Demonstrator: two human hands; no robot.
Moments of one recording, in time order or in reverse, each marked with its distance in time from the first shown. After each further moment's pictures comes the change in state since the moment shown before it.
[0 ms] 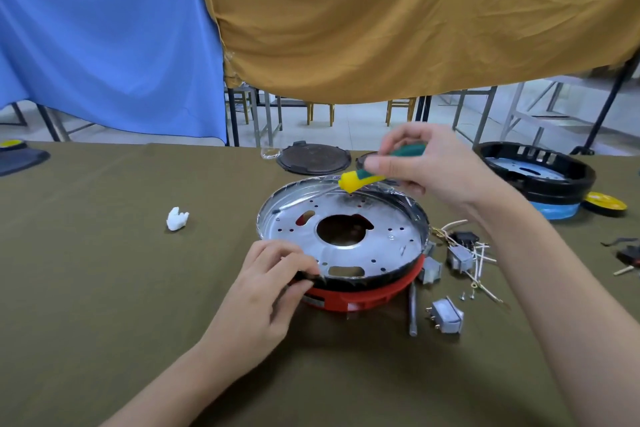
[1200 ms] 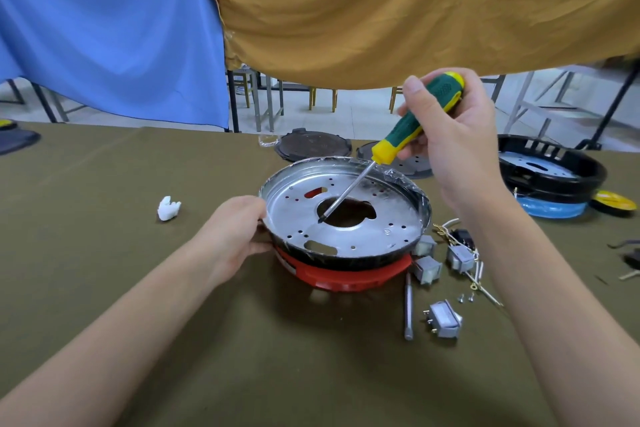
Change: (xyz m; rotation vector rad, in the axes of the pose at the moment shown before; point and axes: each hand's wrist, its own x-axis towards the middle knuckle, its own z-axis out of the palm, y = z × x) left_hand 0.083 -0.022 -0.016 -0.666 0.035 -1.156; right_hand 0.012 -0.002 0.013 0.294 0.446 -0.225
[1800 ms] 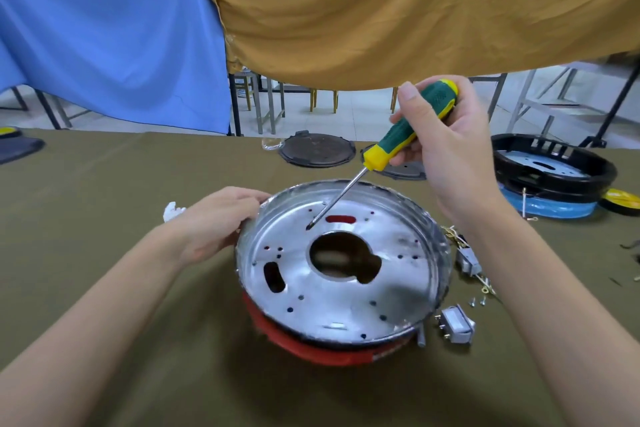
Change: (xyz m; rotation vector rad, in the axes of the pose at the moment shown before) left_hand 0.016 0.014 -0.042 0.378 -0.287 0.121; right_hand -0.007 0.002 0.012 0.045 -0.031 0.031
